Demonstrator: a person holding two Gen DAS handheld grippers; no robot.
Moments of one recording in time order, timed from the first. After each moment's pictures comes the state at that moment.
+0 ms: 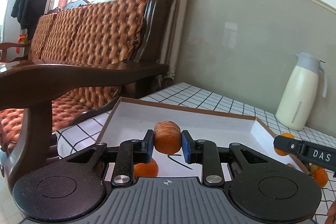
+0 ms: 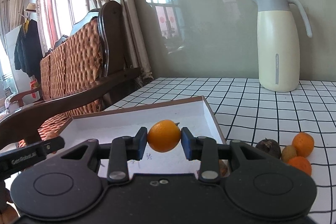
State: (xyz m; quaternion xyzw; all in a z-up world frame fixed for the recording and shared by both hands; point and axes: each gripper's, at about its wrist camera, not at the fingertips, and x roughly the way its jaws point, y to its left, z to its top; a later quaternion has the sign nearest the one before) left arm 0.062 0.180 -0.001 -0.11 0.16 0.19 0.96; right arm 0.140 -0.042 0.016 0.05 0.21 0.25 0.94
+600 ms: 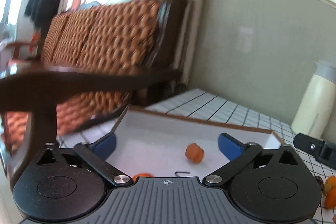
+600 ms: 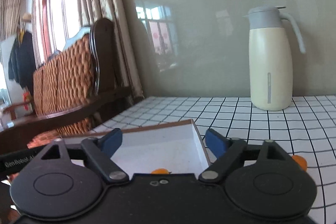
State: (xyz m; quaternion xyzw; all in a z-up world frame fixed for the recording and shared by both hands) left arm 0.084 0.177 0.005 -0.10 0.15 0.23 0.96; right arm 0.145 -0.056 0.027 0.07 0.16 0.23 0.96
